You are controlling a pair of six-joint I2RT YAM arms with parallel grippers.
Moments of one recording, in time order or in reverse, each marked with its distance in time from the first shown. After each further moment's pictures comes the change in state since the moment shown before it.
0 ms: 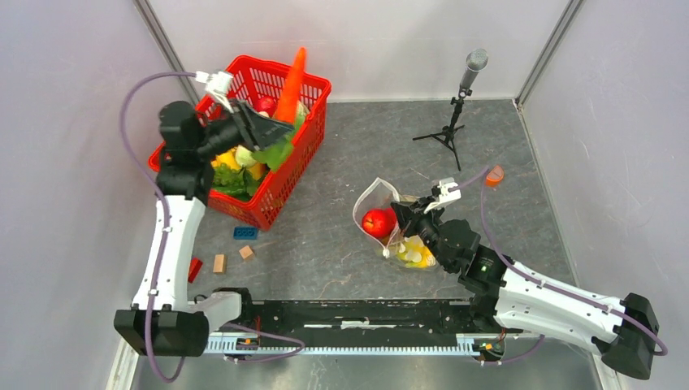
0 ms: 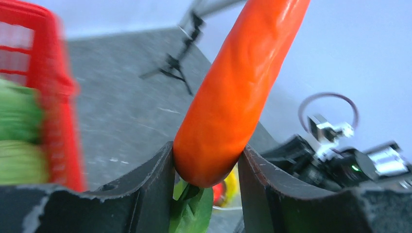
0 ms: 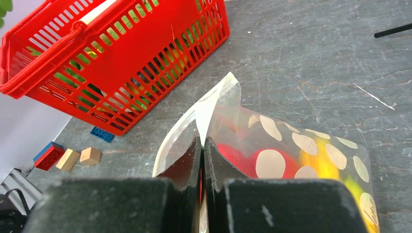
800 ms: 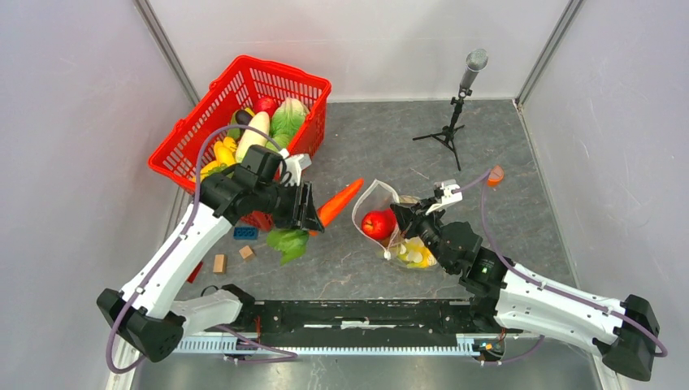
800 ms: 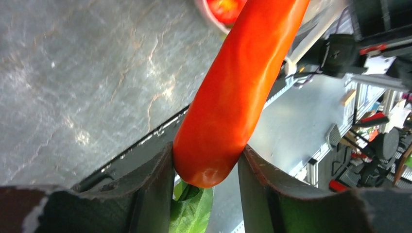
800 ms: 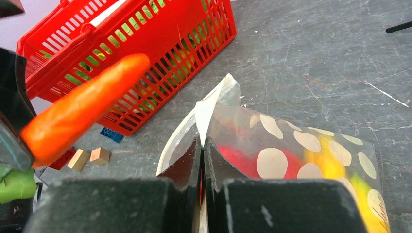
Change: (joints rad) left arm -0.575 -0.014 -0.061 -0.840 -0.405 0.088; right arm 0.000 -0.019 -0.032 0.034 -0.018 0.034
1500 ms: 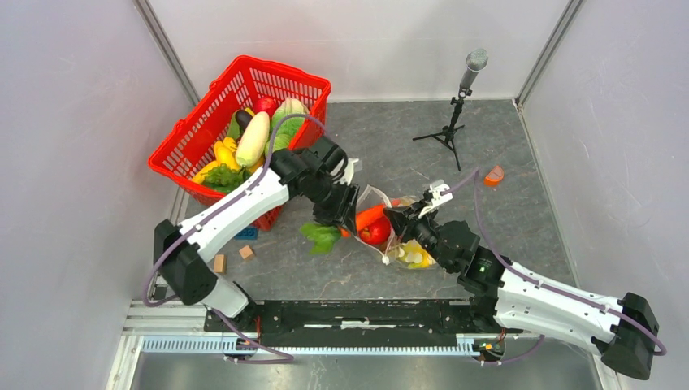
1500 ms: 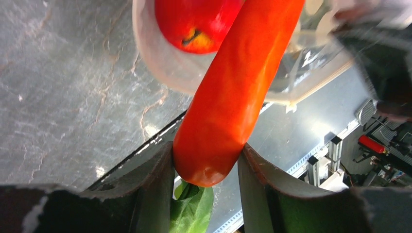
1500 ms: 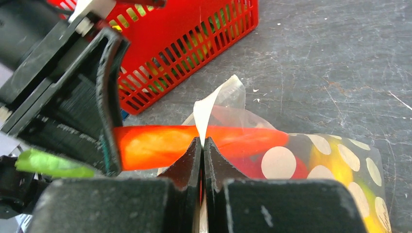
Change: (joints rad) left arm -0.233 0.365 0.164 -0.026 -0.090 -0.001; right arm 0.000 0.021 0.000 0.011 -0.121 -0.068
